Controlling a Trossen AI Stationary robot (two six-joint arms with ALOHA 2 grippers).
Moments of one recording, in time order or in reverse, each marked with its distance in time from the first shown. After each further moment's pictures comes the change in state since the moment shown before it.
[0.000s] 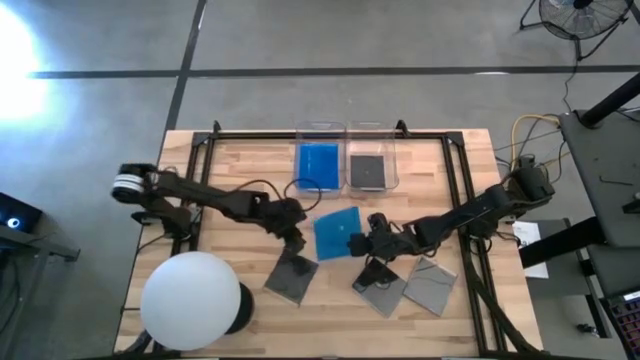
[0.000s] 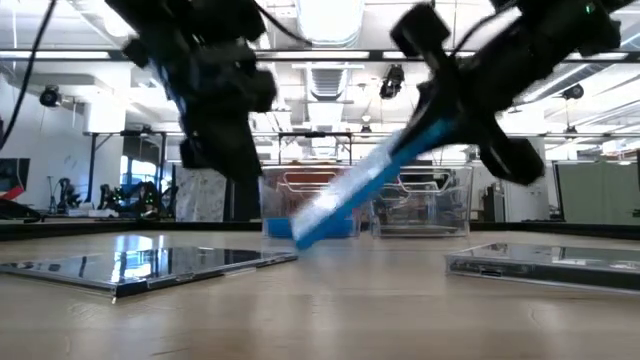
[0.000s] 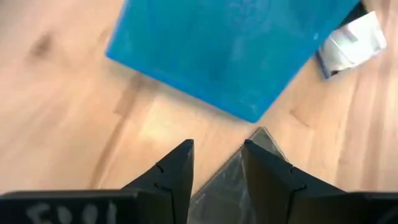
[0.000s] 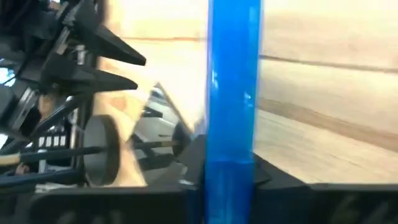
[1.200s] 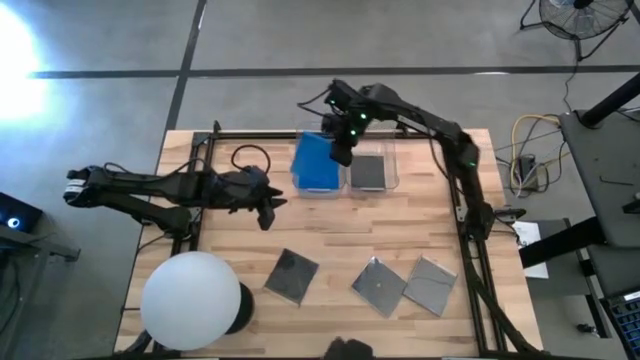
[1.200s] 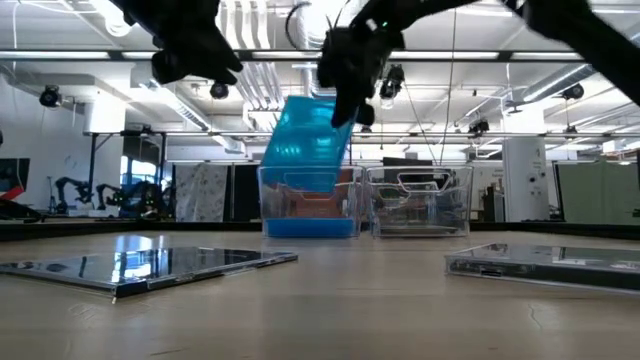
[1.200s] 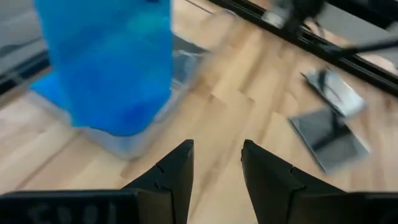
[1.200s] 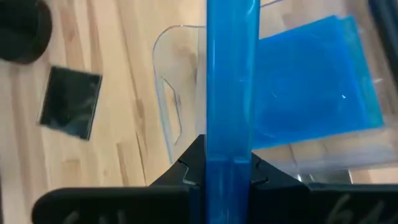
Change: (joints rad) left arm 0.019 -0.491 0.002 -0.176 -0.385 0.092; right arm -0.848 0.588 1.451 -1.381 -0.825 -1.738
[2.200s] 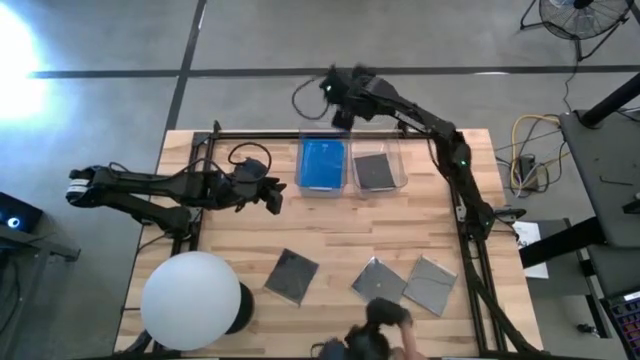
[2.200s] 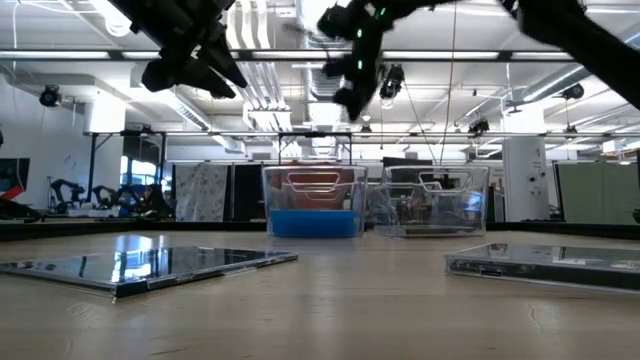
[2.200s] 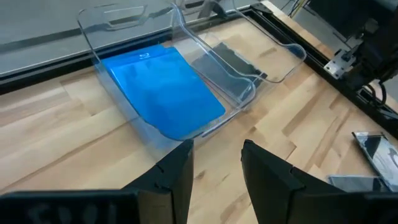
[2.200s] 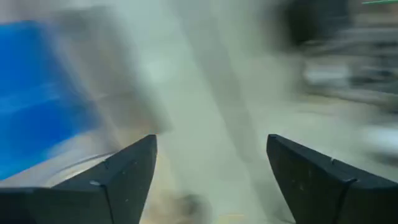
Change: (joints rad) left arm 0.014 0.043 0.000 0.002 -0.207 -0.241; right arm 0.010 0.038 0.172 0.149 1.116 -0.154
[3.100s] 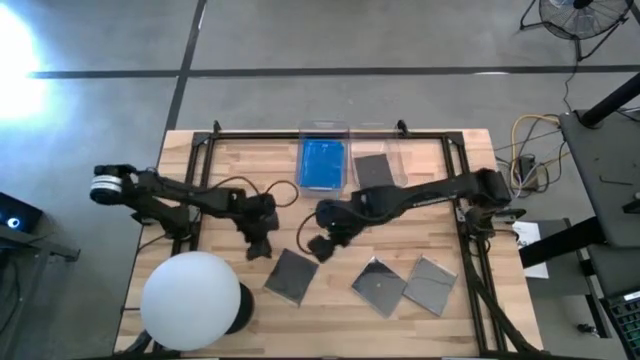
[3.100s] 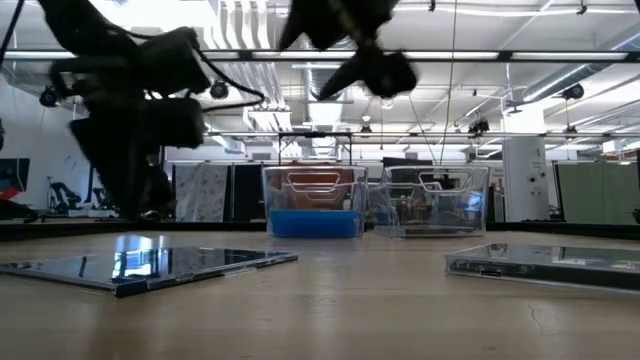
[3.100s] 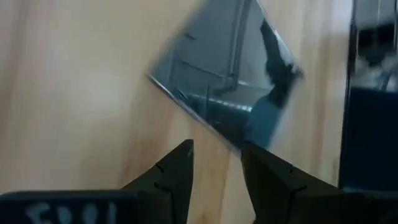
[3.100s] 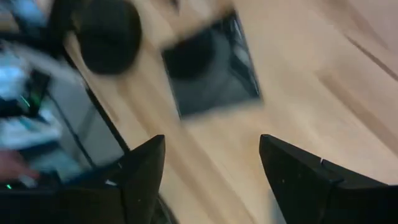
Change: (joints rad) left arm 0.065 0.263 -0.320 0.165 1.037 0.386; right arm 0.638 -0.304 -0.750 0.453 -0.875 1.374
